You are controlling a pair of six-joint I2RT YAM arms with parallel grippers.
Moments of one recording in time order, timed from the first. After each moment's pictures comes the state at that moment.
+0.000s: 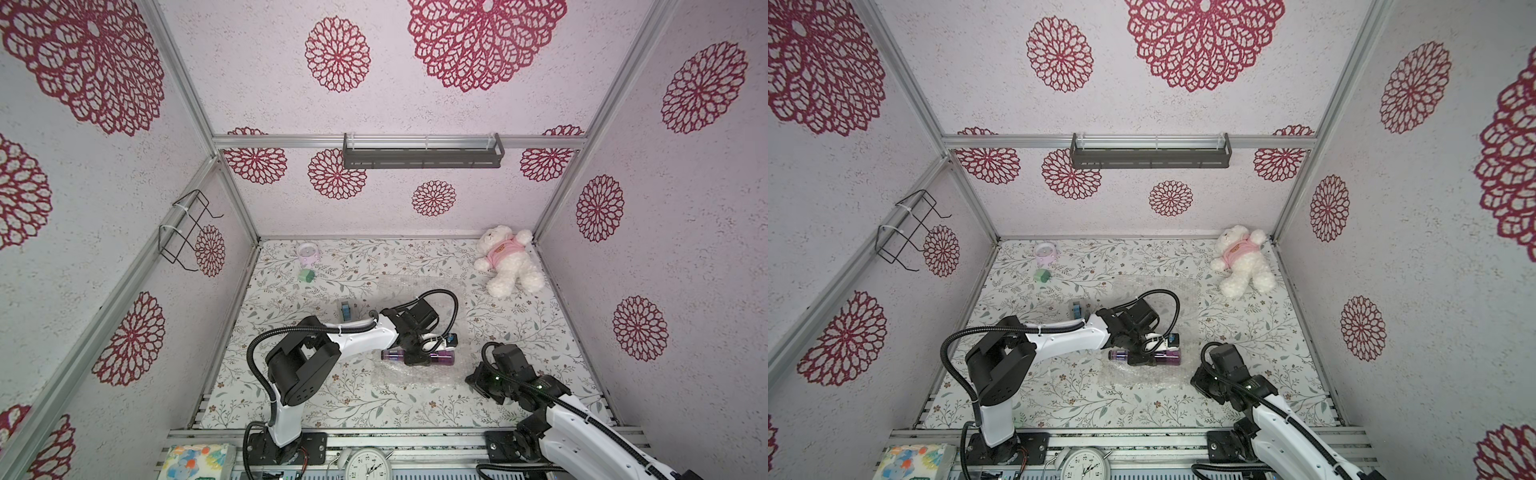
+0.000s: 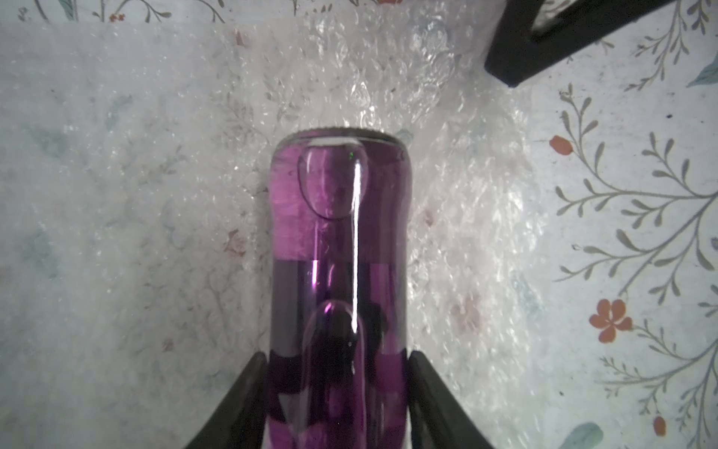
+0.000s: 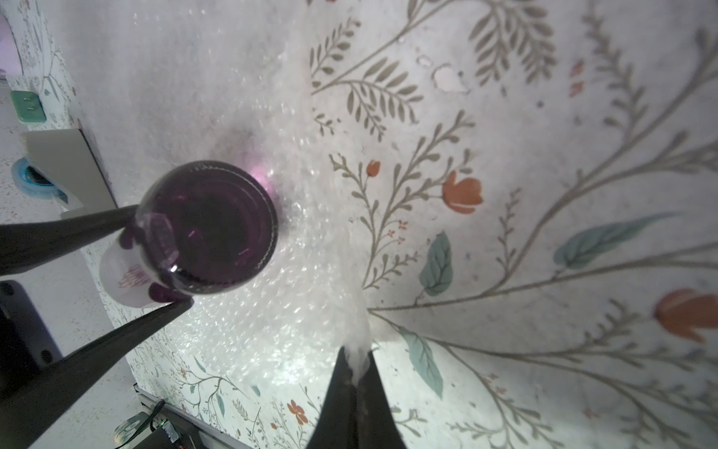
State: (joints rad) left arm -0.94 1.92 1.29 -0.50 0.21 0.63; right arm 0.49 0.72 0.27 -0.53 -0.23 1.03
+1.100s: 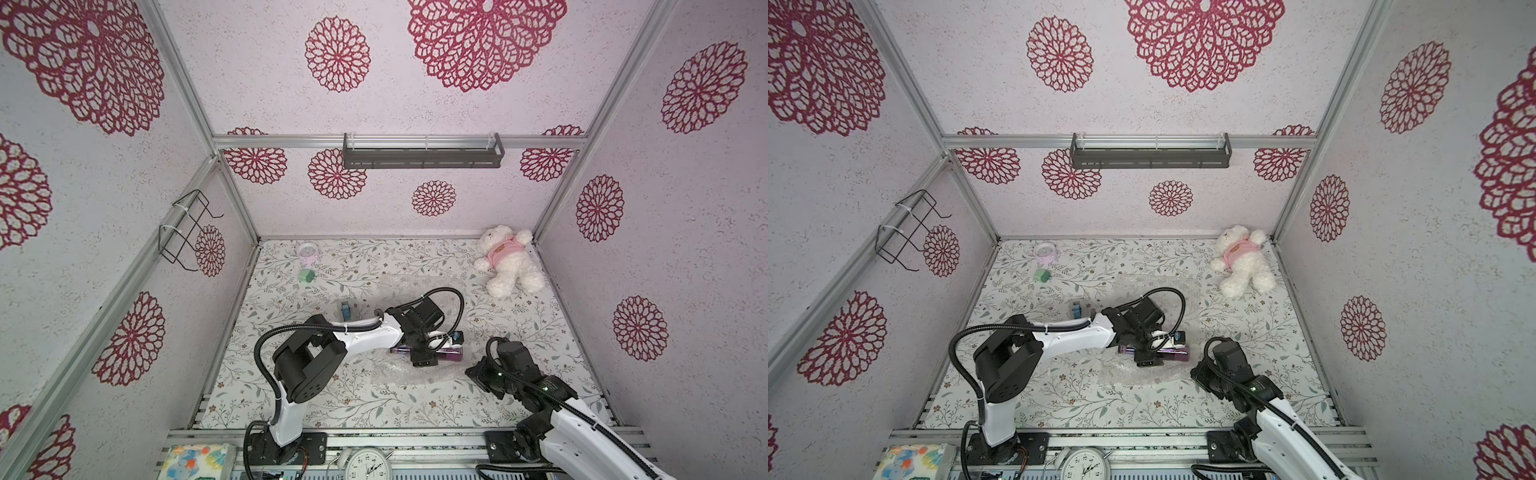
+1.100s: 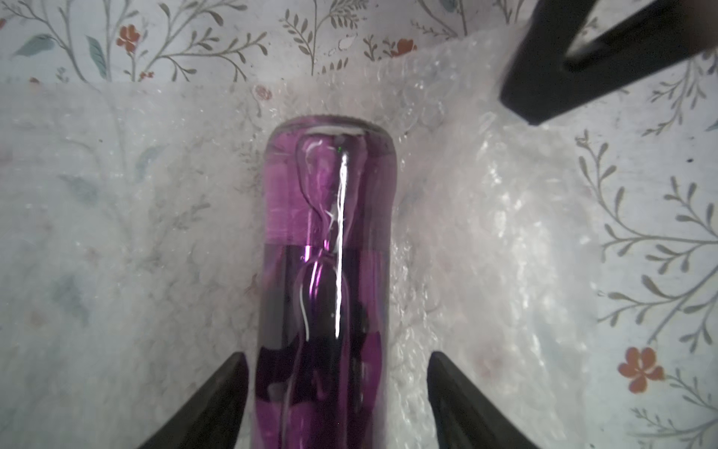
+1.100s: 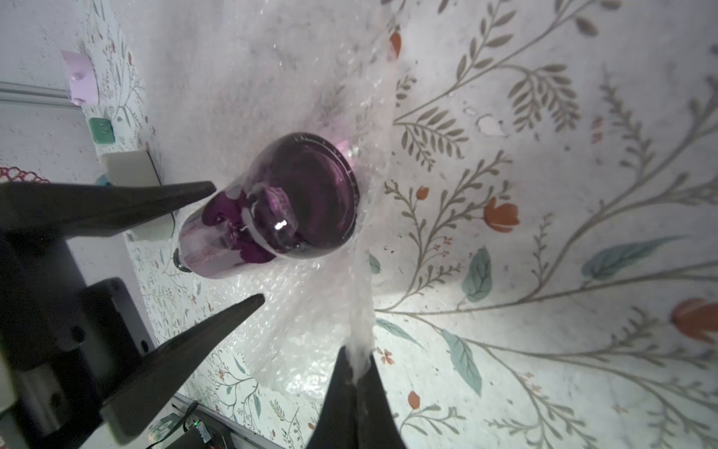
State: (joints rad) left arm -0.95 1.93 1.32 -0.45 0.21 0.63; right arm 0.48 0.64 0.30 -0.53 -0.22 1.08
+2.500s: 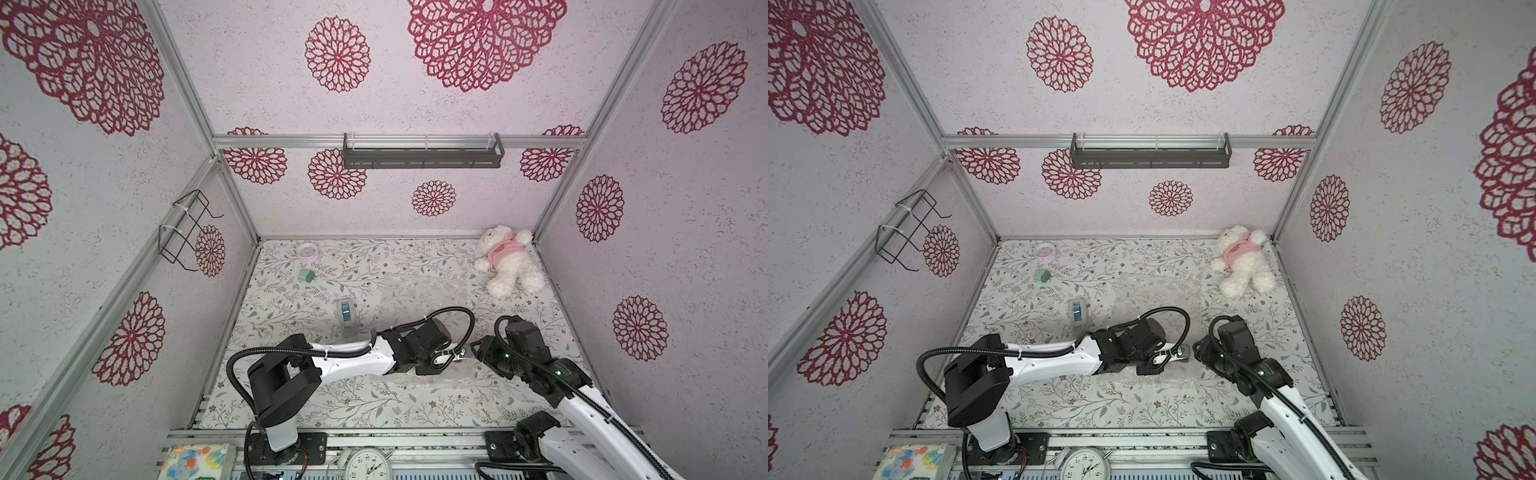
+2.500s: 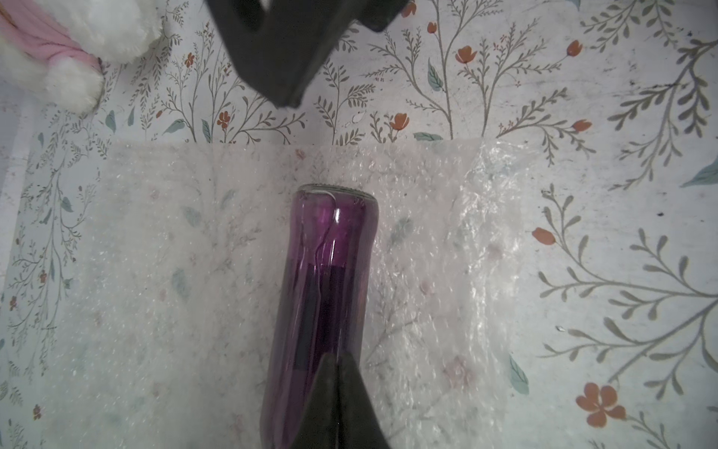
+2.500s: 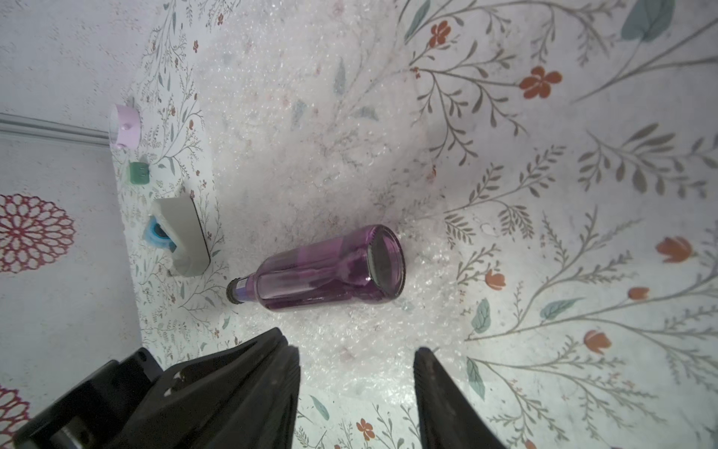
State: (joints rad) left arm -1.09 1.77 1.16 -0.28 -0.05 0.55; right arm 0.42 0.79 0.60 -0.69 -0.11 0.91
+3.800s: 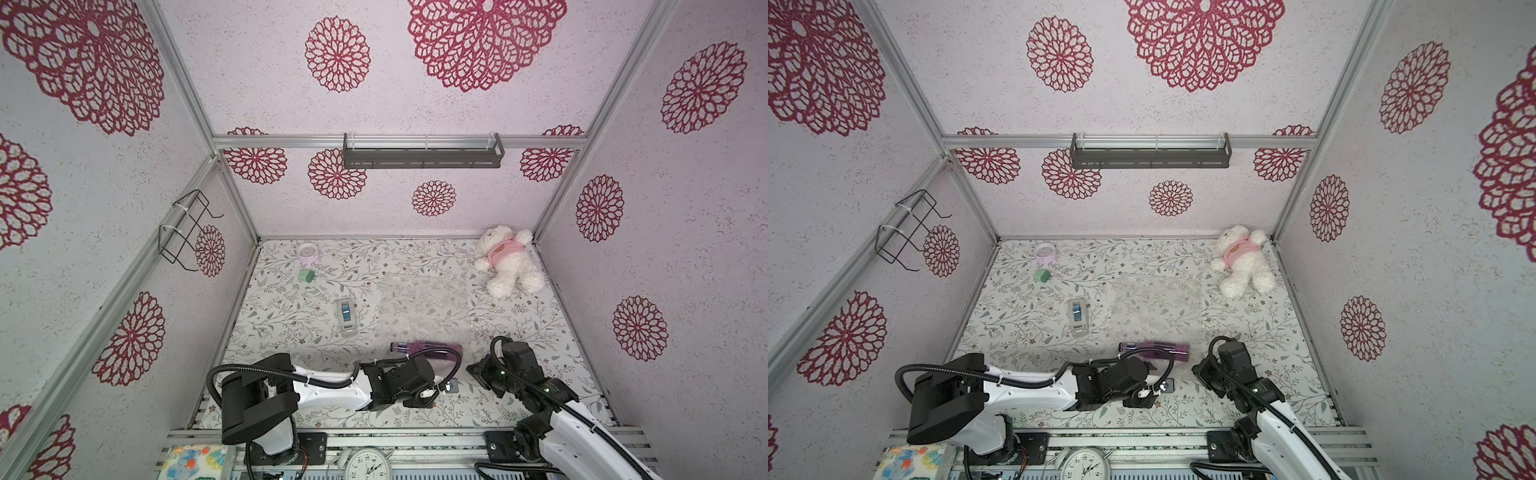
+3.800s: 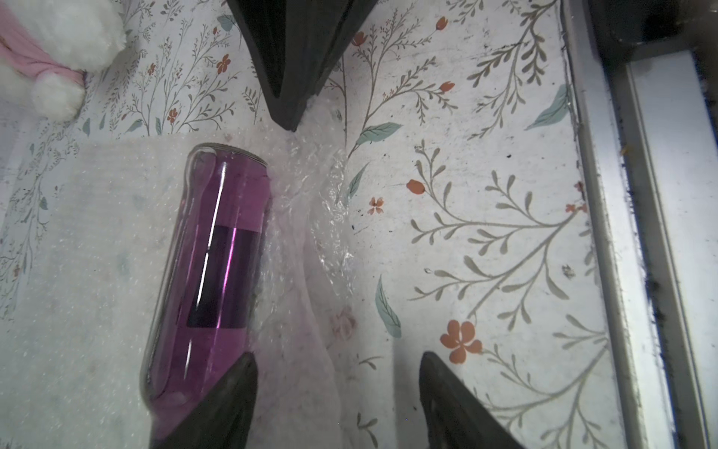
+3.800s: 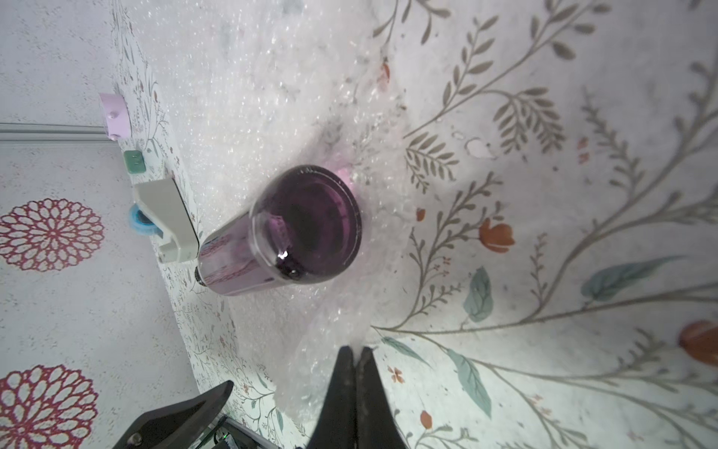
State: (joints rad) left arm -1.24 1.60 0.77 0.04 -0.15 0.47; right arm 0.41 0.65 0.27 -0.47 -0.27 1.12
